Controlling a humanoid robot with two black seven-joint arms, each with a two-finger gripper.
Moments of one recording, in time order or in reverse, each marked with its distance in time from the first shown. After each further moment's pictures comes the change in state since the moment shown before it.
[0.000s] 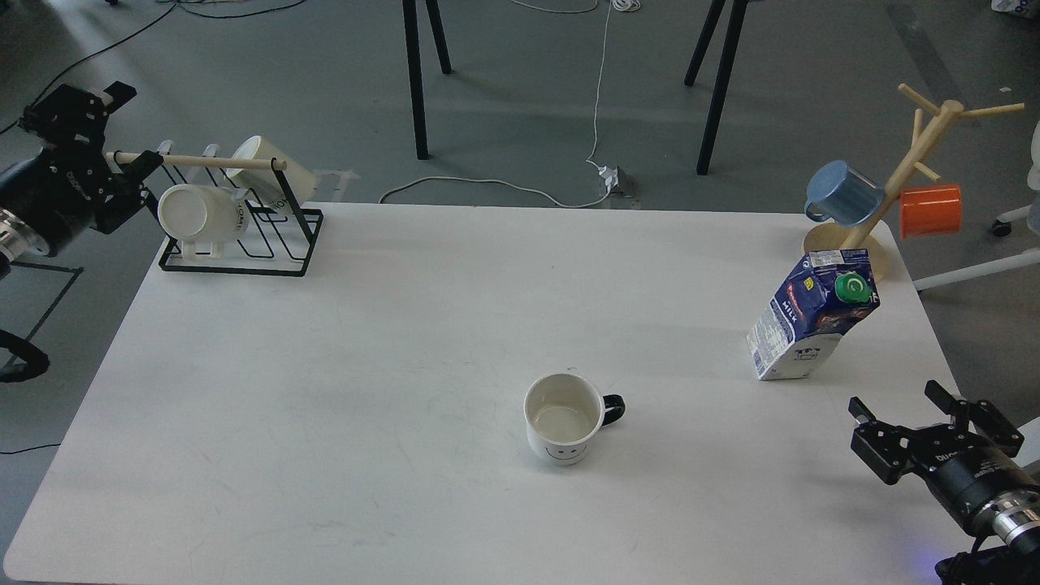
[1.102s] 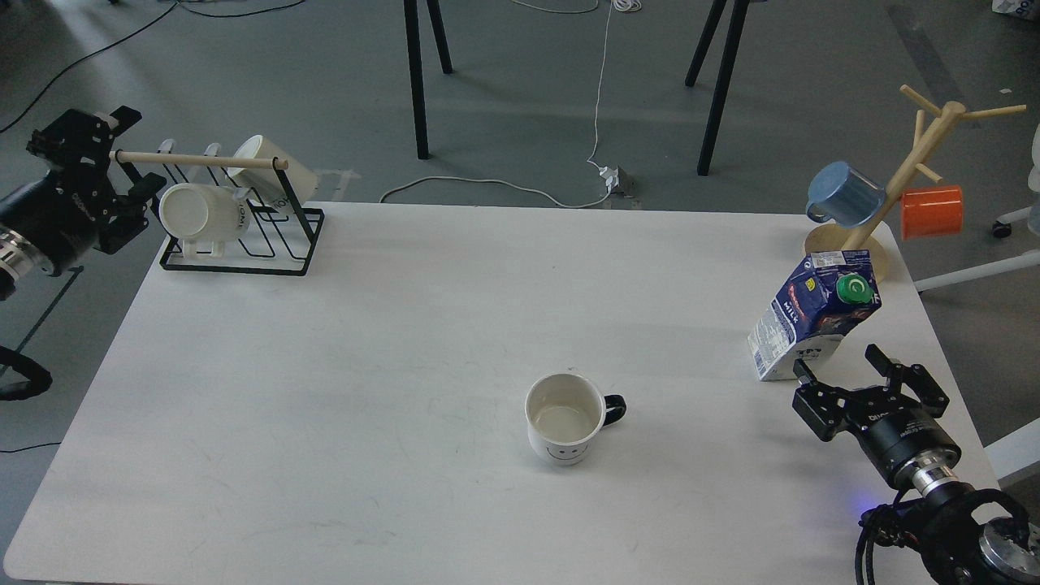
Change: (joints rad) left arm 0.036 -0.014 -0.001 0.000 0.001 0.000 0.000; right arm 0.140 0.159 0.000 -0.125 -0.032 0.000 0.006
